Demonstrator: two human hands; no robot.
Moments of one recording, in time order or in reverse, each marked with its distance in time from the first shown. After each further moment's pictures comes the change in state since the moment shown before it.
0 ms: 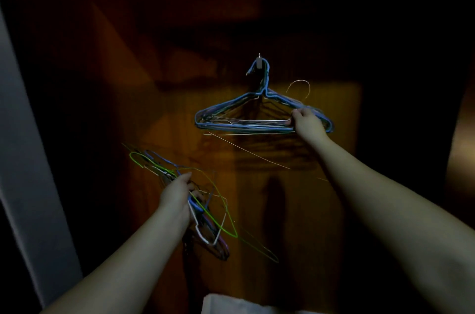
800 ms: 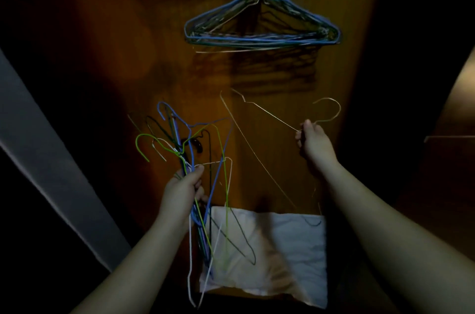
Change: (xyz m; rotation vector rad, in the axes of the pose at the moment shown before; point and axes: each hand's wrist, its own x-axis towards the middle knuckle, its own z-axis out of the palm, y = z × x) left_hand -0.027 -0.121 -0.110 0.151 -0.148 0.066; right_hand -0.192 0.118 0.044 0.294 -0.037 0.426
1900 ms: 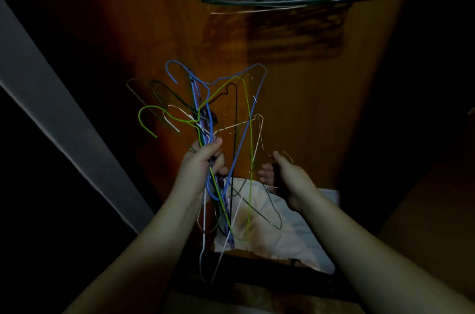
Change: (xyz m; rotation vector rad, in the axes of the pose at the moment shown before) left_hand -0.008 -0.006 -0.007 -0.130 -0.265 0.057; right_hand -0.099 0.062 0.070 0.218 -0.343 0.549
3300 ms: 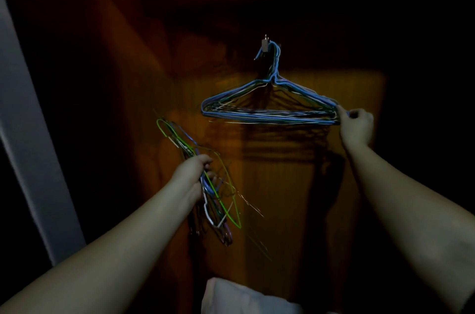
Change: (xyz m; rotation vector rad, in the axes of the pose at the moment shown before) left_hand 0.127 0.112 0.110 0.074 0.318 -0.175; right_hand 0.109 -0.349 -0.148 -0.379 0.829 -0.916
